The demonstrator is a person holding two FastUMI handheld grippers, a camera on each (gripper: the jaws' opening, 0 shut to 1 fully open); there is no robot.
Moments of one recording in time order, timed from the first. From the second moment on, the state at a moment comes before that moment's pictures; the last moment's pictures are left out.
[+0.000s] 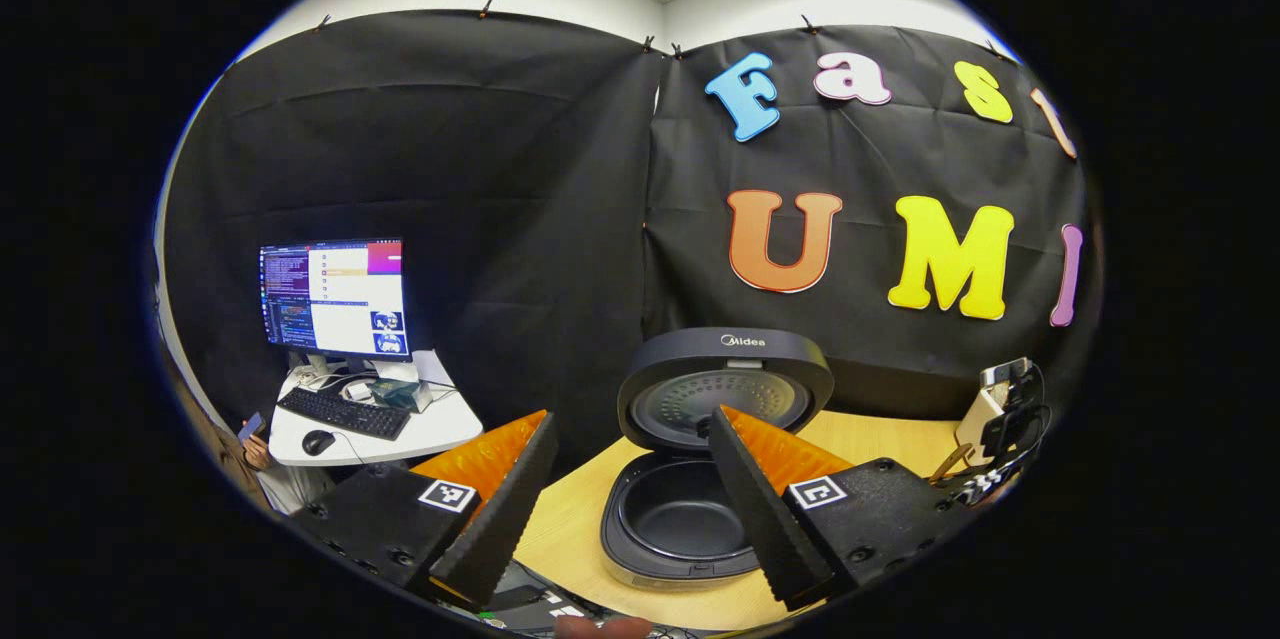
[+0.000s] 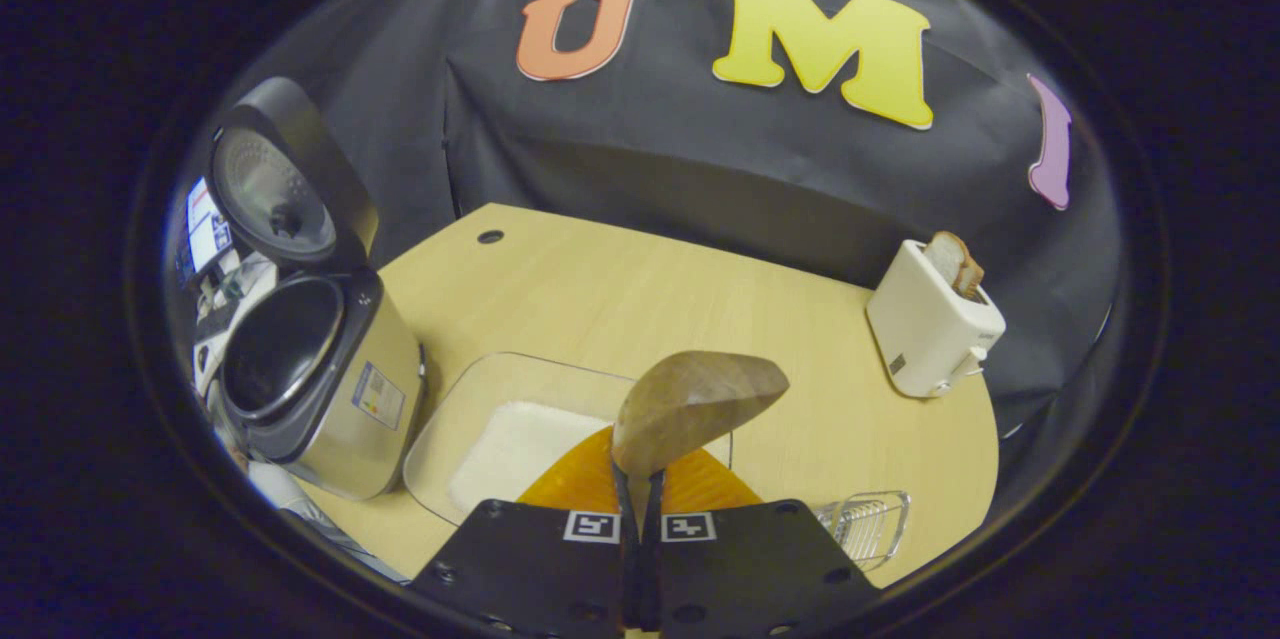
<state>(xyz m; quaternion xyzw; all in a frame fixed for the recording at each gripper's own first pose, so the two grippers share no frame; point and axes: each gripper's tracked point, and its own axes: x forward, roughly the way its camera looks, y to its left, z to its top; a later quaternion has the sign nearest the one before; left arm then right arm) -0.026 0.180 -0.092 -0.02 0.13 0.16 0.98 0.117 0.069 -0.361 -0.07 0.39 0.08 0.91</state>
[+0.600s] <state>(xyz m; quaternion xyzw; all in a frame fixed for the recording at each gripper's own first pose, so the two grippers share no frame) -0.037 0.198 -0.091 -0.02 0.13 0.17 0.98 0.111 0.108 -0.375 -0.02 0.41 0.08 0.91</state>
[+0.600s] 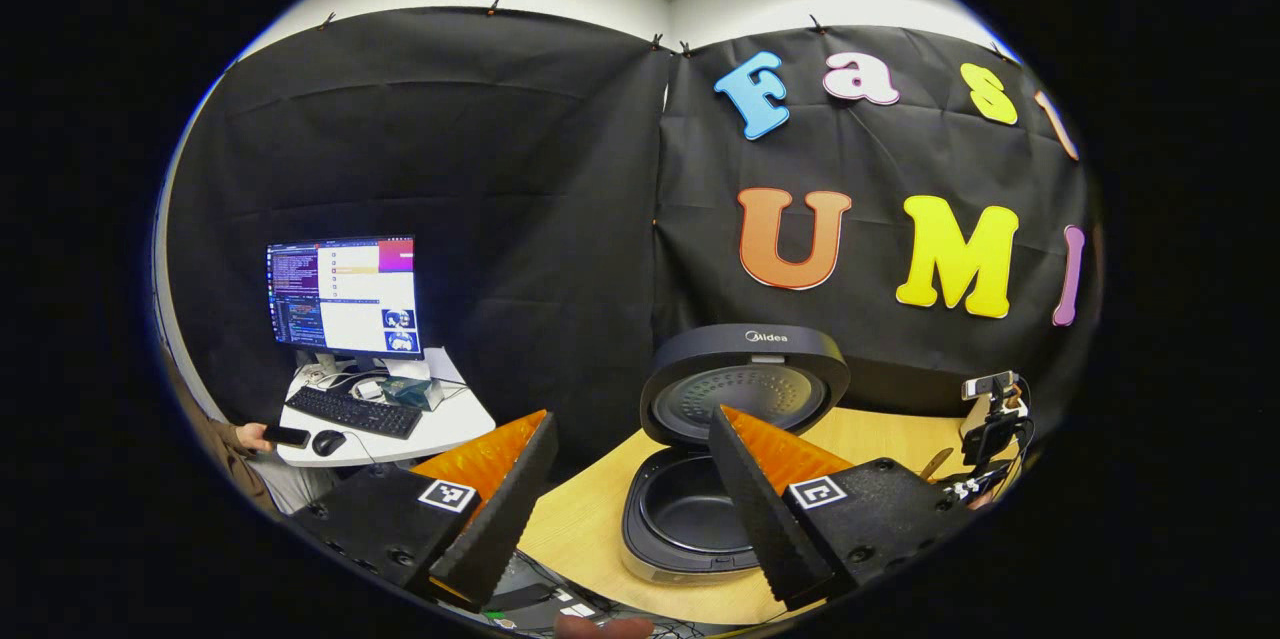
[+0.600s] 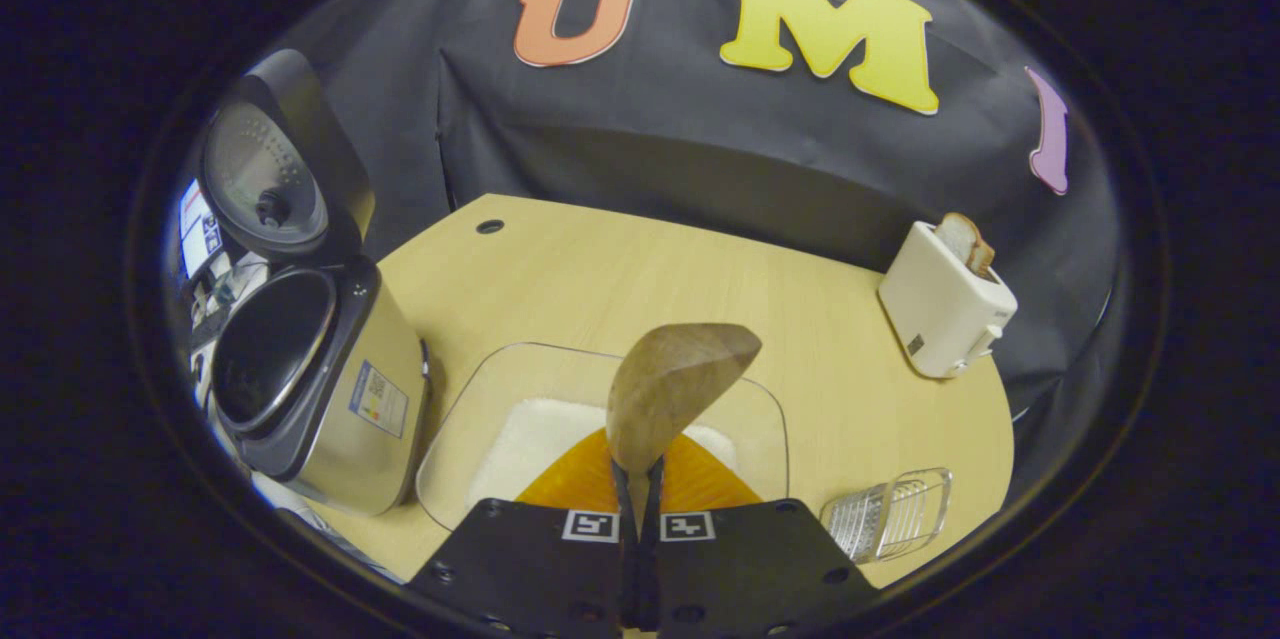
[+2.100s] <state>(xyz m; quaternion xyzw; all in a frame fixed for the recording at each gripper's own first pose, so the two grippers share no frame) -0.016 0.145 -0.073 0.00 0.14 0.14 0.98 0.140 0.069 -0.360 0.42 0.43 0.05 0.80</state>
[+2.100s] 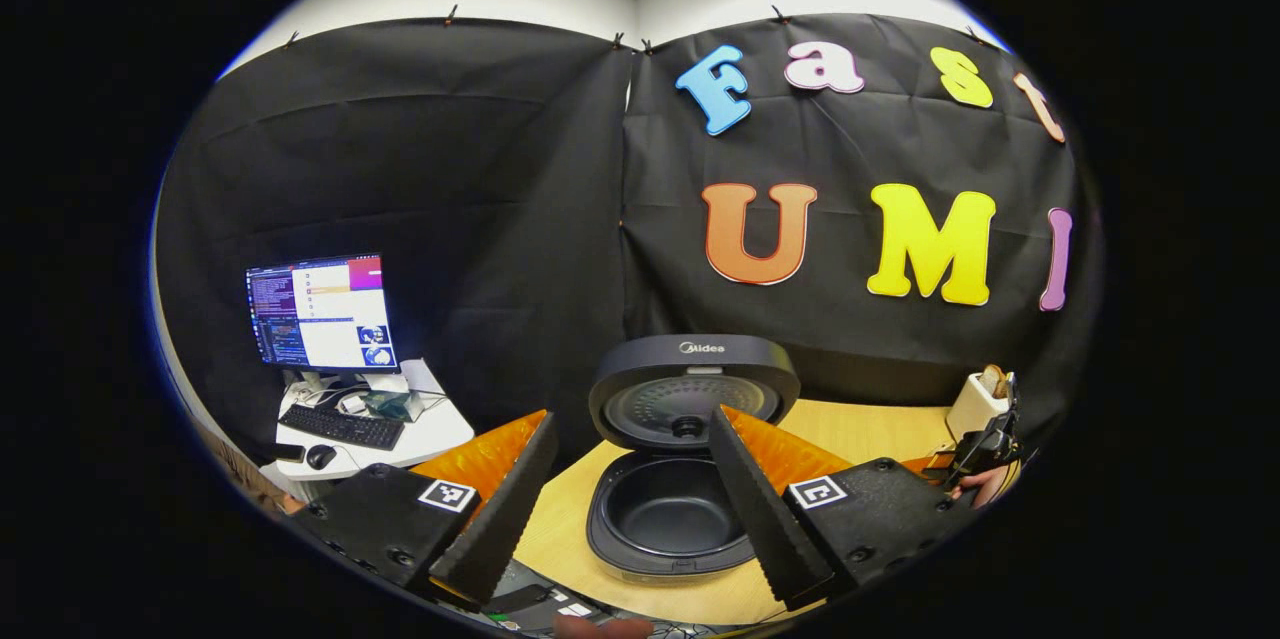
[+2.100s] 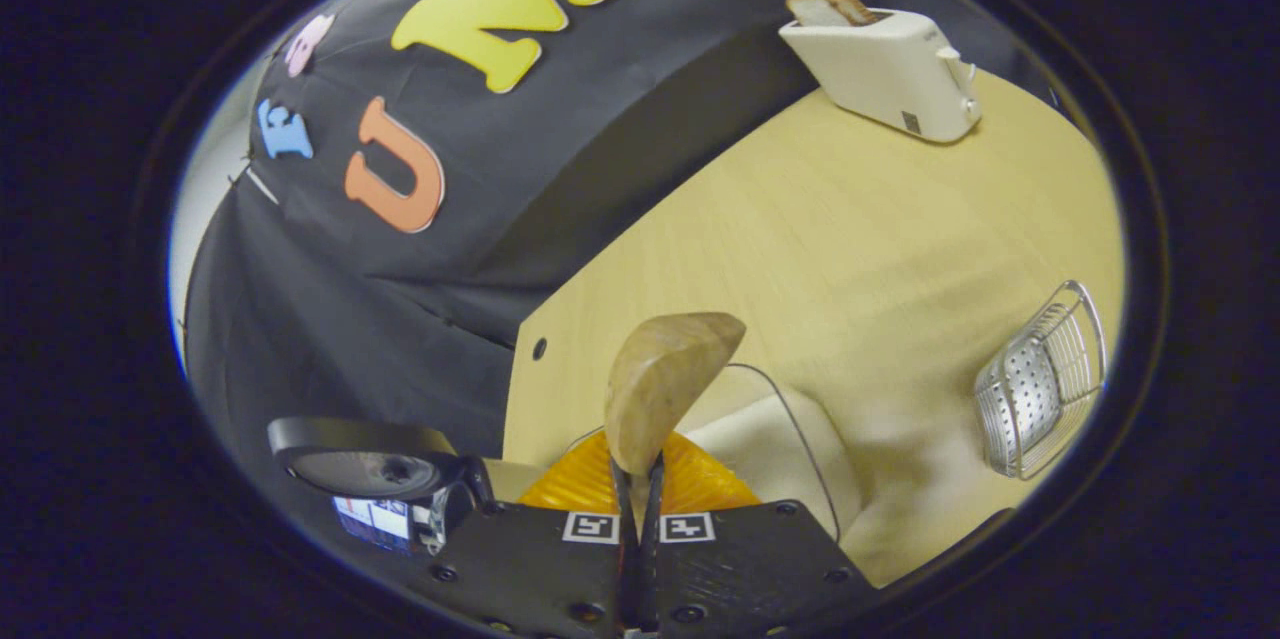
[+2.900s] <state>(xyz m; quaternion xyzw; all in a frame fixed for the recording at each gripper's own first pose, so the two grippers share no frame) -0.011 0.145 -0.087 0.00 0.13 0.13 0.98 0.141 0.073 -0.284 0.46 0.42 0.06 0.78</state>
